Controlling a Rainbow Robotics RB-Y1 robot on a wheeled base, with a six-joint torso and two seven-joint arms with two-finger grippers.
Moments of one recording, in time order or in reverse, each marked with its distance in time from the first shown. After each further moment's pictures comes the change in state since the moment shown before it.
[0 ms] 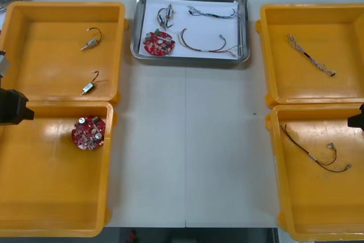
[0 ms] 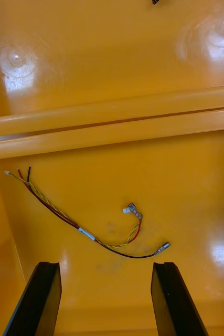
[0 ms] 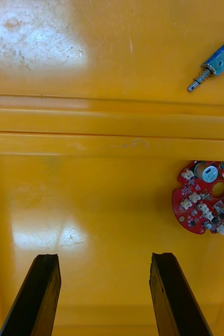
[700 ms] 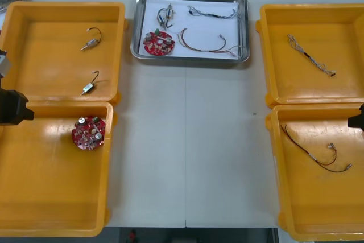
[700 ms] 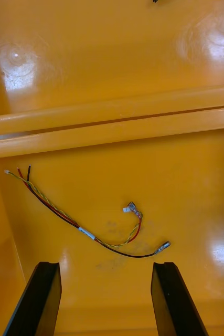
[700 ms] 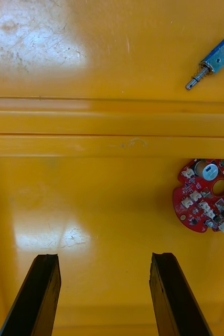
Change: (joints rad) right arm 0.002 0.000 0.000 0.000 -0.001 0.000 0.000; left arm 0.000 0.000 0.000 0.000 0.000 0.000 -0.021
